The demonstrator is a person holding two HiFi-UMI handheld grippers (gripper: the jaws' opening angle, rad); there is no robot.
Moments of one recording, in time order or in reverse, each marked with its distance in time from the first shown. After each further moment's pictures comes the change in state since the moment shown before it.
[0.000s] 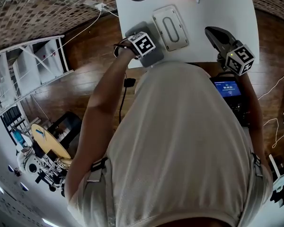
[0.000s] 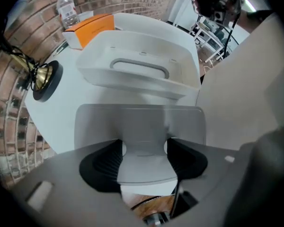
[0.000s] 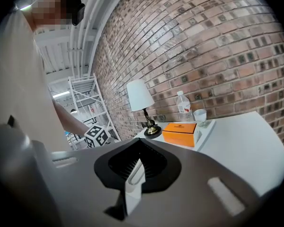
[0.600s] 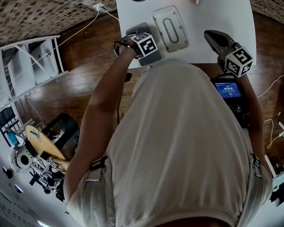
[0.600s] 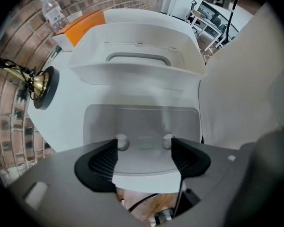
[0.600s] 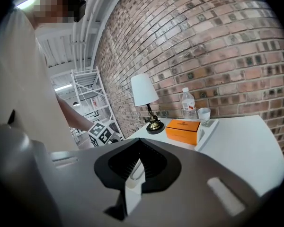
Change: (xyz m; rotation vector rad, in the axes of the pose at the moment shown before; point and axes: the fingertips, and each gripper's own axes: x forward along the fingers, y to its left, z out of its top) left arm 0.019 0.013 -0.002 0.081 0.054 0.076; right arm 0.004 0.006 -0.011 -0.051 0.073 0.019
